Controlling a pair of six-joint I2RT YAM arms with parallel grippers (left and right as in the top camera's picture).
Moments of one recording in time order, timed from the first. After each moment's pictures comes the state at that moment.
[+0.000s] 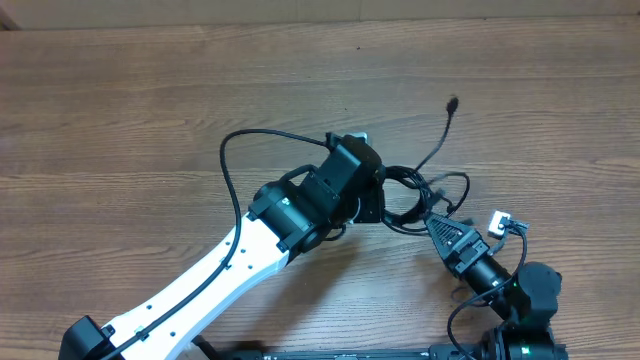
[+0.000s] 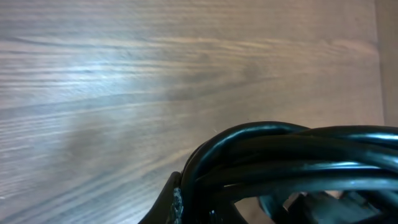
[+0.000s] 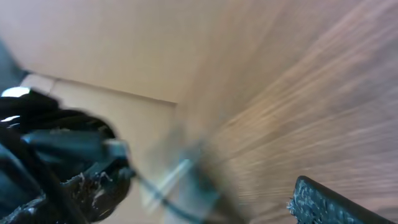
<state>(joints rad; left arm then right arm) -0.81 1.46 1.23 -0.65 0.09 -0.80 -0.03 0.25 0.02 0.00 -0.67 1.15</state>
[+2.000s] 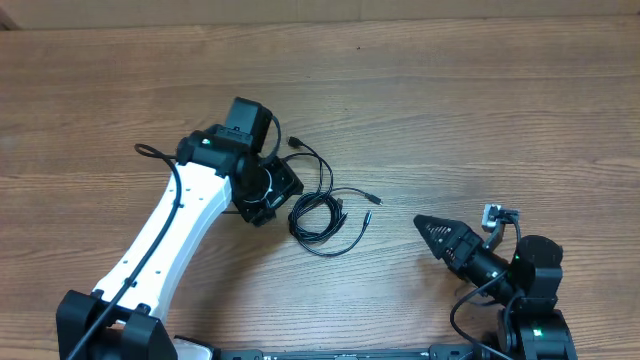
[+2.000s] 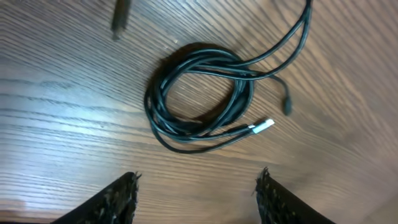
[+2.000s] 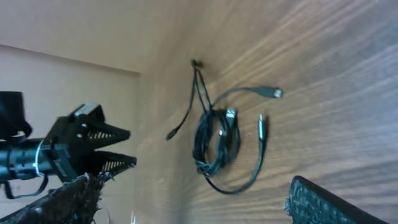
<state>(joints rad) -0.34 1.56 1.24 -1.07 0.29 -0.99 -0.03 0.48 0.21 -0.25 -0.73 0.90</state>
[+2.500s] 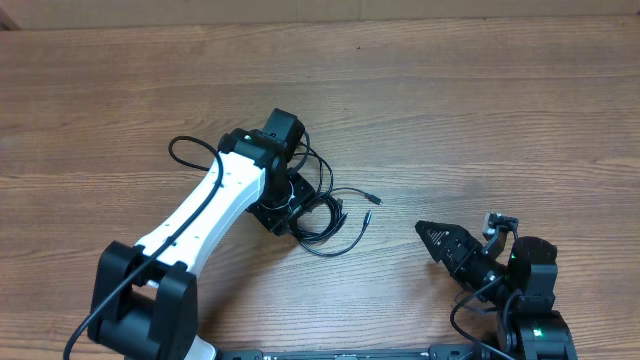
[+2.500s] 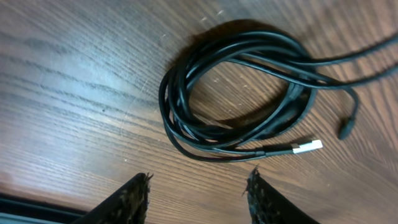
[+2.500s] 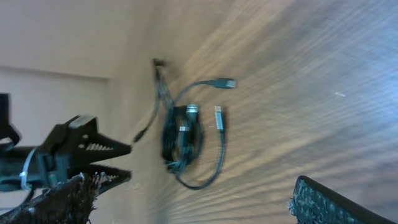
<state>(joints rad) -0.43 1.71 1.24 -1.08 0.27 -1.18 -0.03 0.48 0.21 -0.39 -0.64 0.86</state>
